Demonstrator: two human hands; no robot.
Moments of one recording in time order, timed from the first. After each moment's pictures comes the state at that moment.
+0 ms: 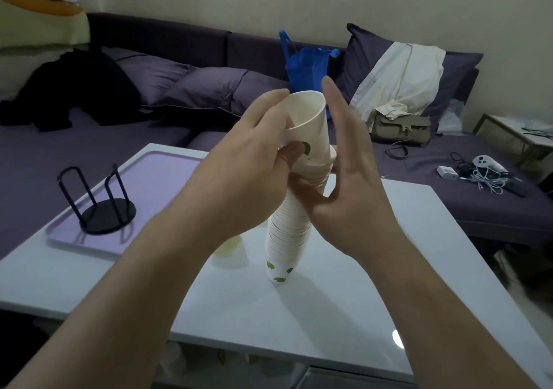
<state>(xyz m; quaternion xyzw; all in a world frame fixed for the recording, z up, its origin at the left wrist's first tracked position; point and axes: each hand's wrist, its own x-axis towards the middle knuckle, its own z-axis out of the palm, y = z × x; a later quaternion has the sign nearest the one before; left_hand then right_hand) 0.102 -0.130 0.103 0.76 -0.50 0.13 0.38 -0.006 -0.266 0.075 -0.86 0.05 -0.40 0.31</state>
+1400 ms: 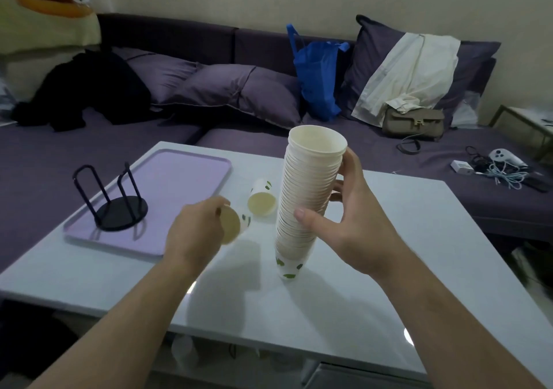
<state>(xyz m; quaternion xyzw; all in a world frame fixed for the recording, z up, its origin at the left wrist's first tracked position) 0.174 -0.103 -0.038 0.92 -0.26 0.02 0.30 -0.012 -0.278 0.035 -0.86 0.09 -0.27 0.43</state>
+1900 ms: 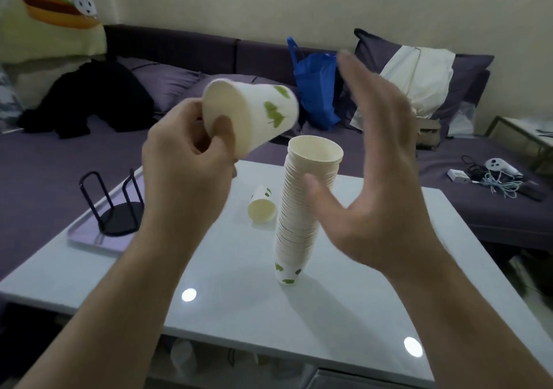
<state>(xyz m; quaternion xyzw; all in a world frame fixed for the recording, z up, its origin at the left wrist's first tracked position) 0.113 -0.092 0.099 0.71 -0.30 0.20 0.61 -0.032 -0.242 0.108 -0.87 0.00 -0.47 0.18</state>
